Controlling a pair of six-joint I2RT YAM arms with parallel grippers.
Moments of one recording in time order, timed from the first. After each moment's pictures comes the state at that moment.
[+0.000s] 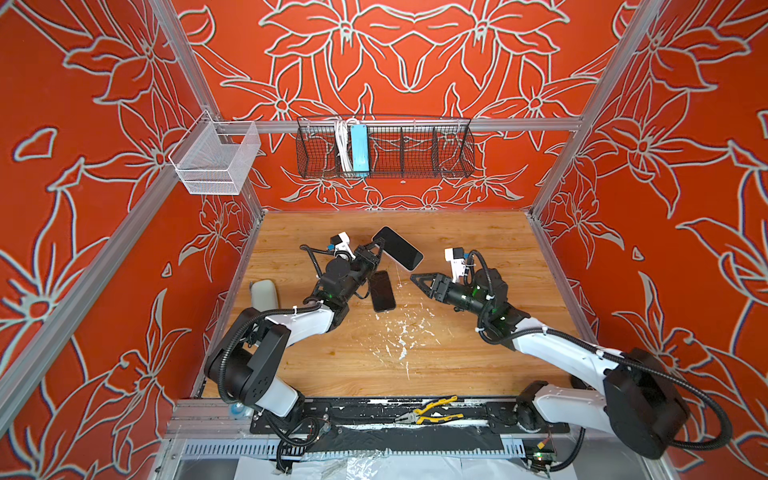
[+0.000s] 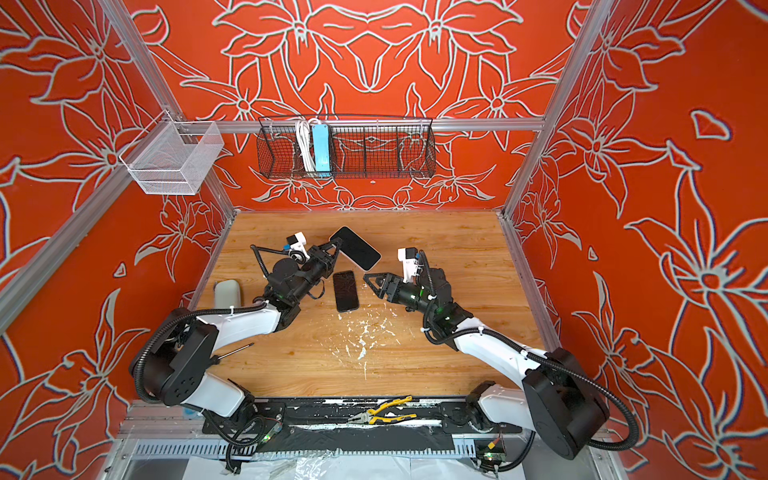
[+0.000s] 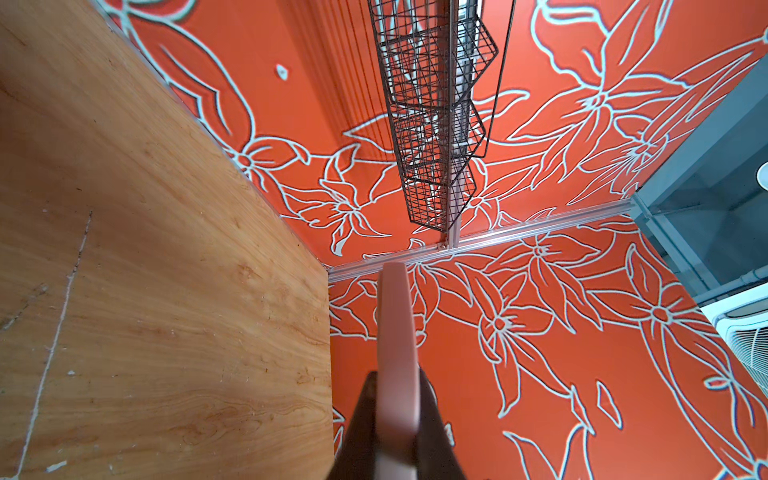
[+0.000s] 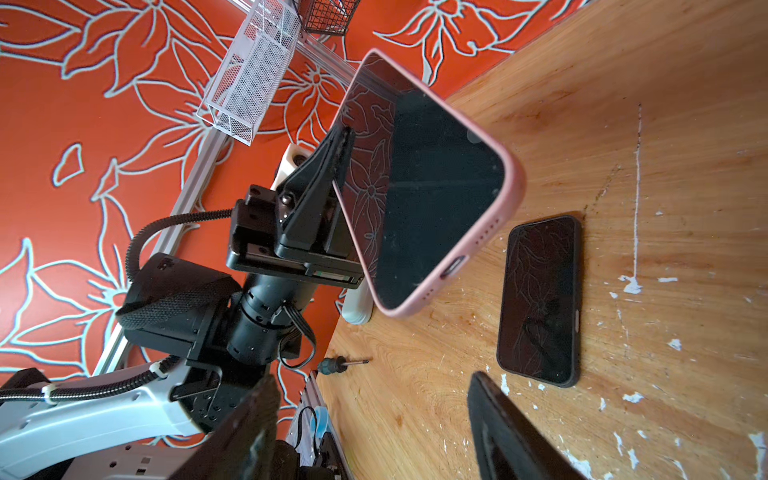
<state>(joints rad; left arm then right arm) -0.44 1.52 0.67 0.95 0.07 -1.34 0.60 1.23 0.59 0.50 -0.39 0.96</state>
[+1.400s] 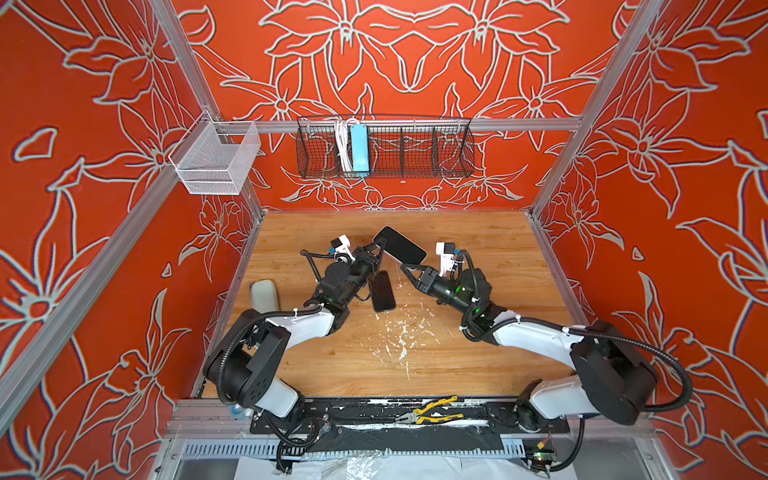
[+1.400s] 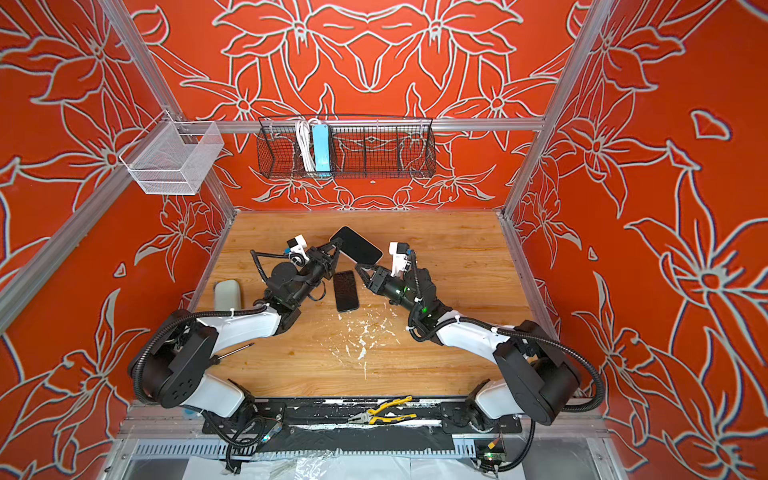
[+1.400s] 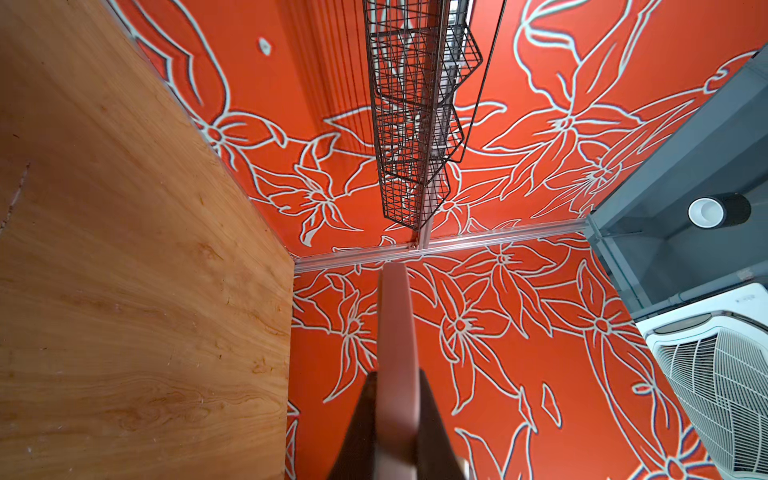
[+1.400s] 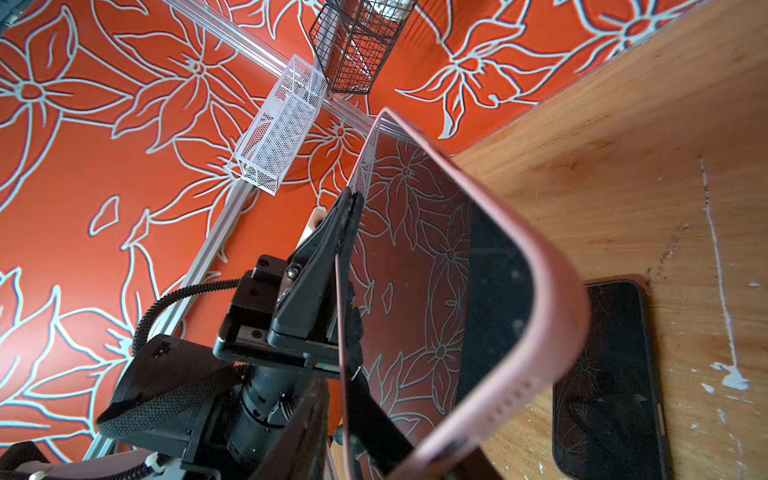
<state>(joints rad) -0.46 1.52 0.65 1.02 0.06 -1.47 0.67 1.42 0.64 0.79 -0.23 1.04</state>
